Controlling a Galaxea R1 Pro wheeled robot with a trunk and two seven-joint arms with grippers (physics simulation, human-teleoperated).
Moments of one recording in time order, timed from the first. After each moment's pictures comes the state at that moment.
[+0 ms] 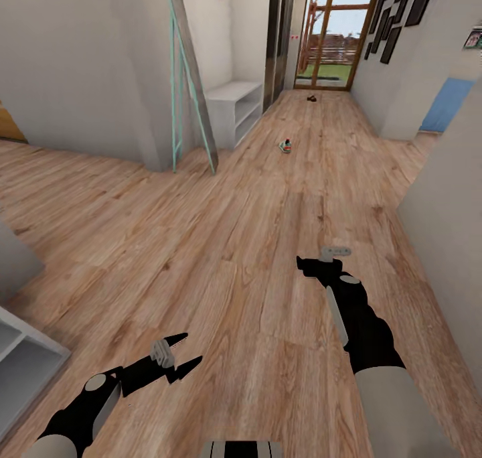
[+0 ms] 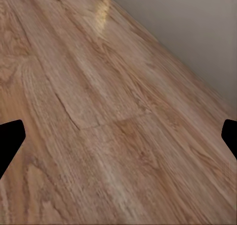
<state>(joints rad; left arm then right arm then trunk) -0.51 0.14 0.03 -0.59 0.10 -0.33 -1.07 -0.71 0.06 -0.05 -1.18 0.06 0.50 0.00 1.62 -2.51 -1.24</state>
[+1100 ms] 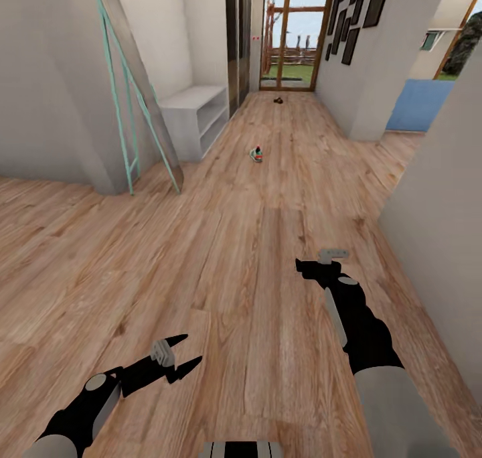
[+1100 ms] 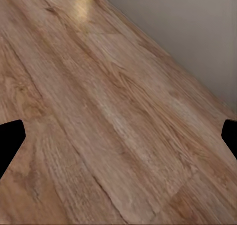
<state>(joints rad) -0.51 0.14 0.03 -0.59 0.10 -0.30 -1.06 -0.71 0.06 -0.05 -1.16 0.07 0.50 -0.01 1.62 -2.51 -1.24</state>
